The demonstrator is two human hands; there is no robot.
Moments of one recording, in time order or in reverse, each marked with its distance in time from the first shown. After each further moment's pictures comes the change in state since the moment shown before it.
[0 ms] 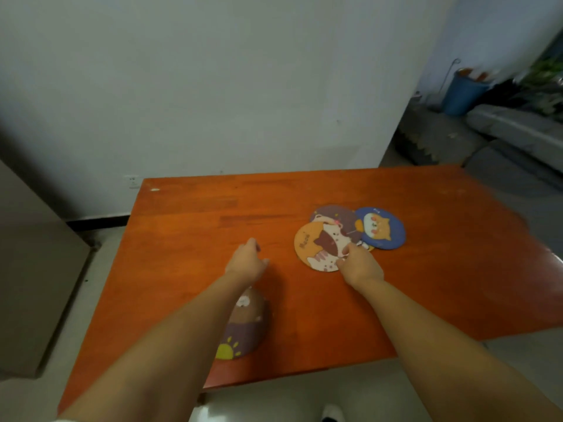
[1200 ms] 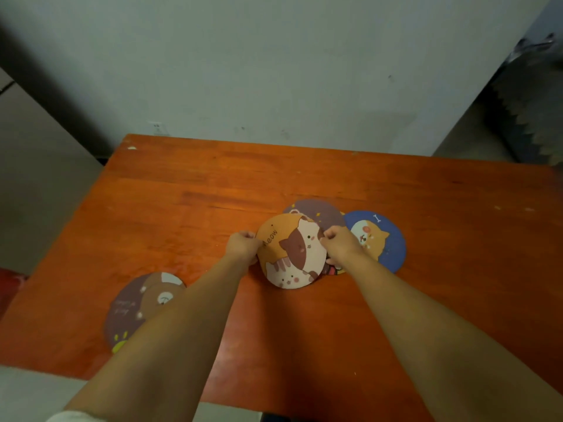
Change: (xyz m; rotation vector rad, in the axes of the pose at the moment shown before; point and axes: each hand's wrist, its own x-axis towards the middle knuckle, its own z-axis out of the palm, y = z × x) left_hand 0.100 0.107 0.105 -0.719 0.173 -0.612; right_hand 0.184 0.059 -0.036 0.348 -0.356 -0.069
